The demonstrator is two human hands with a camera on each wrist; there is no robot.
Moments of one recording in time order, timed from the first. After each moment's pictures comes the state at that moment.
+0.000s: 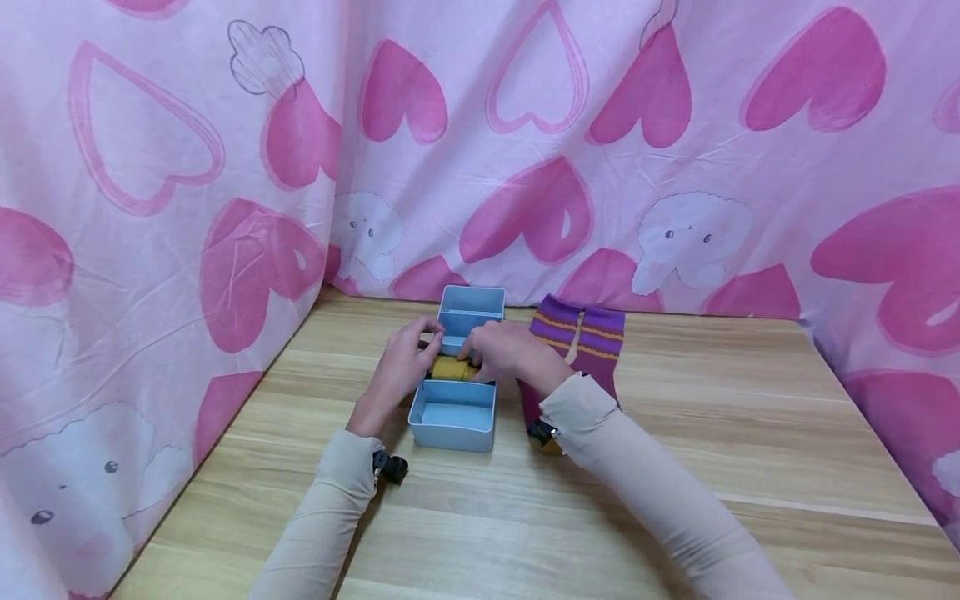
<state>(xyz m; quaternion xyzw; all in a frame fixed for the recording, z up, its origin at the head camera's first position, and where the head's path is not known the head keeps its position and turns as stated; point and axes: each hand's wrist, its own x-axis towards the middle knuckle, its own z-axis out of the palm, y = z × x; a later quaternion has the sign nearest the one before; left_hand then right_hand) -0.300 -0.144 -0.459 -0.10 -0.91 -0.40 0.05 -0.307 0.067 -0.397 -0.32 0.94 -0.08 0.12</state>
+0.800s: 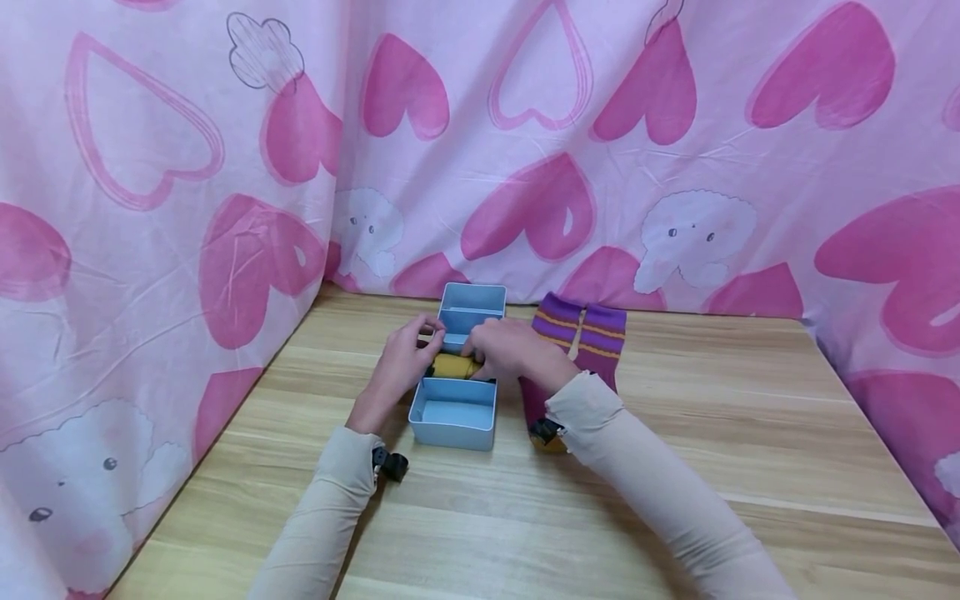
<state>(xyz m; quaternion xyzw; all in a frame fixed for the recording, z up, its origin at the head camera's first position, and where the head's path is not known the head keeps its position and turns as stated) -0.300 -0.144 -0.456 -0.08 -0.90 -0.42 0.03 -0.311 0.071 -0.397 -0.36 0.92 -0.07 0.10</state>
